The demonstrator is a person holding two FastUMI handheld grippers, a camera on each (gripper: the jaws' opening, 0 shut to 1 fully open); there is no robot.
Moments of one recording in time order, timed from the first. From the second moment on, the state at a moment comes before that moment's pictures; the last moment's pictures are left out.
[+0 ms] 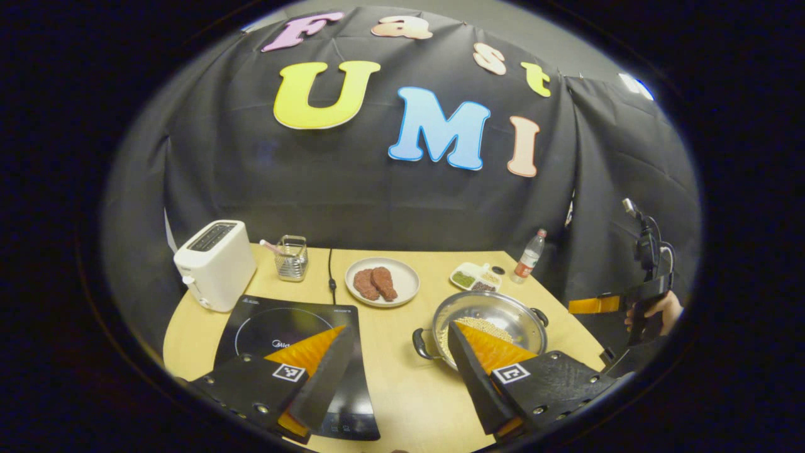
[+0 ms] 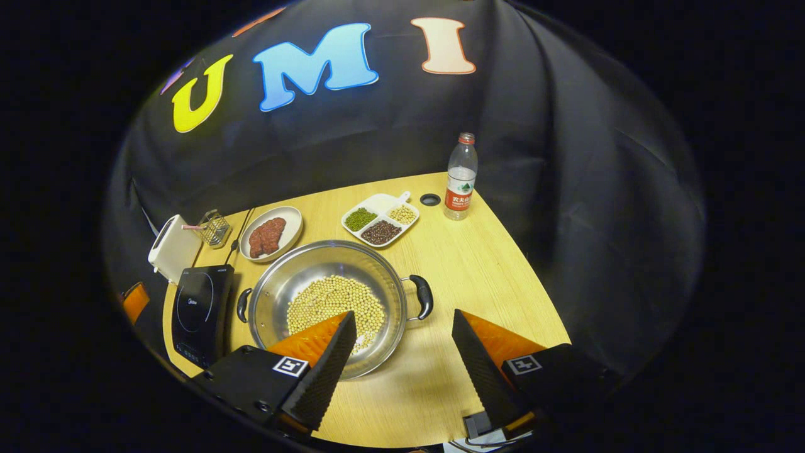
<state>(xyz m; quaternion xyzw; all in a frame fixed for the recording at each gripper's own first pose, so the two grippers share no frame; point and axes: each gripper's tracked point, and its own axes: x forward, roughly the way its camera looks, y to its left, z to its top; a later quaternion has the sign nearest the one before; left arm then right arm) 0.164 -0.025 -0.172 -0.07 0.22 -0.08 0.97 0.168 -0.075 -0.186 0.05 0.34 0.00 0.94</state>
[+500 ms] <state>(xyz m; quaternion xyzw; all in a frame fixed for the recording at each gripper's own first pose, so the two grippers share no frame) 0.226 -0.076 -0.252 -0.10 0.33 -0.09 0.93 0.229 -0.091 -0.225 0.05 0.38 0.03 0.92</state>
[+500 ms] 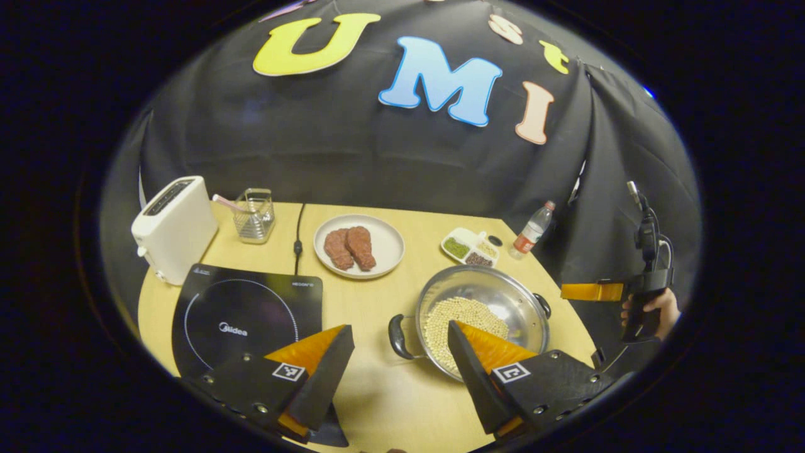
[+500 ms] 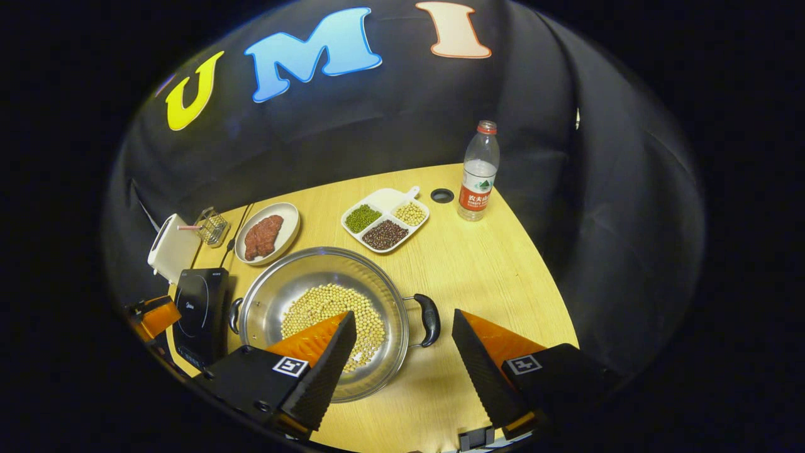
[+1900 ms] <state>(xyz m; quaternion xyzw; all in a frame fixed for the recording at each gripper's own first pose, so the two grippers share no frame) 0.280 -0.124 -0.399 -0.17 0.43 -0.08 0.88 0.272 -0.082 -0.346 0.06 0.44 0.09 0.89</state>
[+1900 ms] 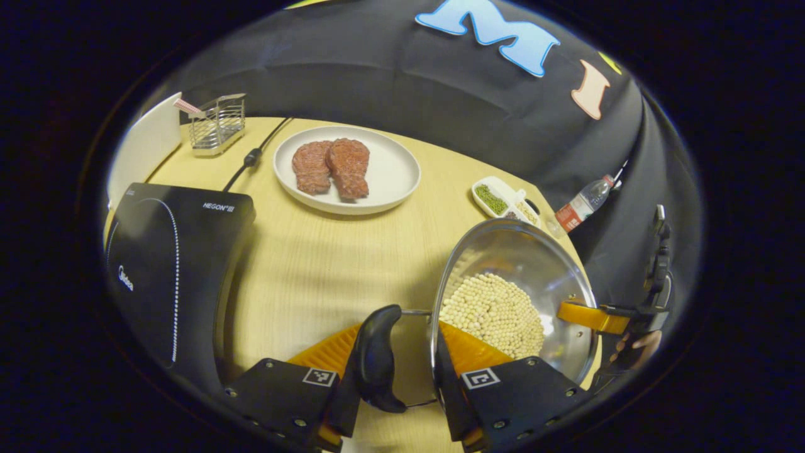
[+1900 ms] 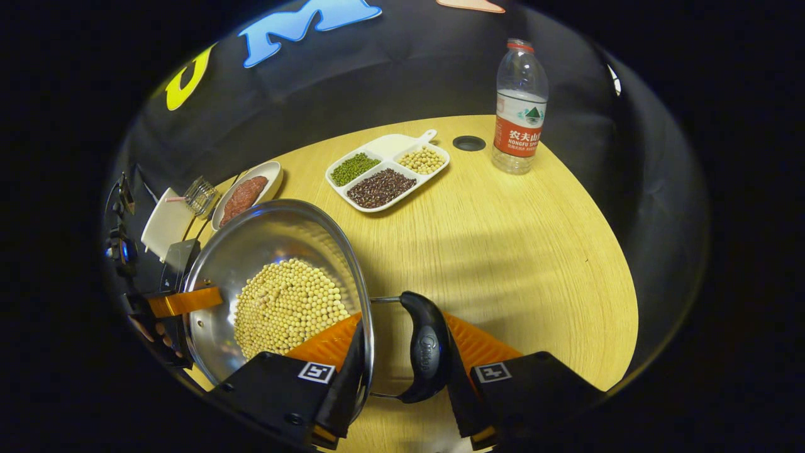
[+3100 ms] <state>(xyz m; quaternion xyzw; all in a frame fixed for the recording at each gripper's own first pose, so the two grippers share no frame) 0.197 -0.103 -0.338 -0.18 0.42 -0.09 0.88 0.170 -0.064 -0.289 0.08 0.44 0.08 0.89</state>
